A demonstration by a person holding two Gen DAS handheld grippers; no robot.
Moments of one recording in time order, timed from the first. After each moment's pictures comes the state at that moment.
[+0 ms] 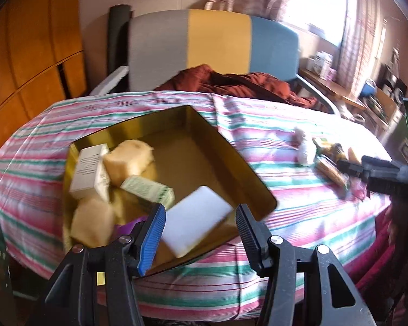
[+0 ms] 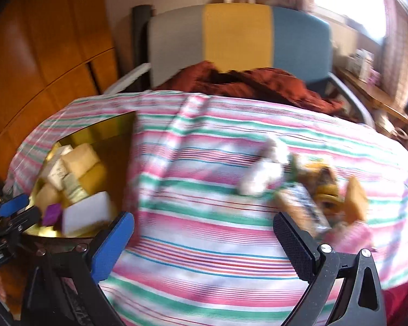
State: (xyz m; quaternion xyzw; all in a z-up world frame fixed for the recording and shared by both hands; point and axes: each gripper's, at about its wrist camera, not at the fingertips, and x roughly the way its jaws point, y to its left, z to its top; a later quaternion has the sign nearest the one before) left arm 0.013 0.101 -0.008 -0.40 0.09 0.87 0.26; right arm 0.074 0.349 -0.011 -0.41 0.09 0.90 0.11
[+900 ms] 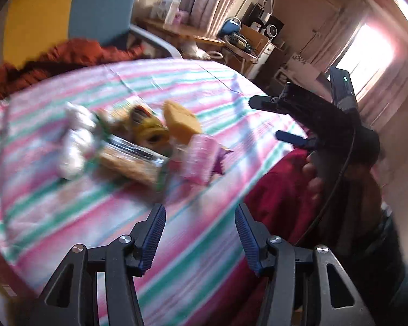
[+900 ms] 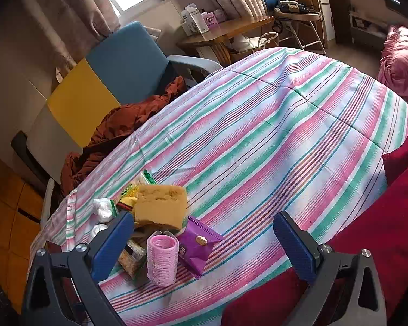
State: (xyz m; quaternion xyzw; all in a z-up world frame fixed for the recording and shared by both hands) left arm 0.070 0.354 -0.031 -0.48 0.11 0.63 0.59; right arm 0.229 0.580 -0.022 -0.29 0.38 0.81 0.34
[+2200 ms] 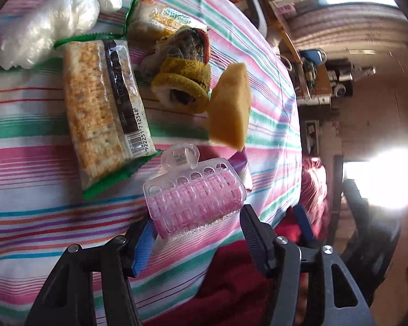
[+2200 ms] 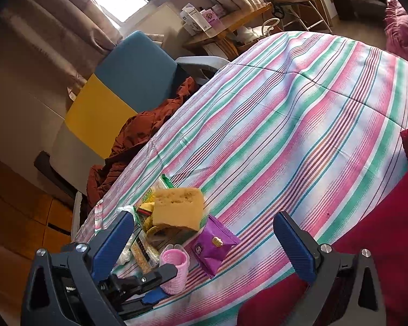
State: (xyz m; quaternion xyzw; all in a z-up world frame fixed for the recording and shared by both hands) left arm 0.042 0.416 -0.114 -0.70 -0.08 0.57 0.43; right arm 0.240 0.596 -0.035 -0.25 0.45 0.81 0.29
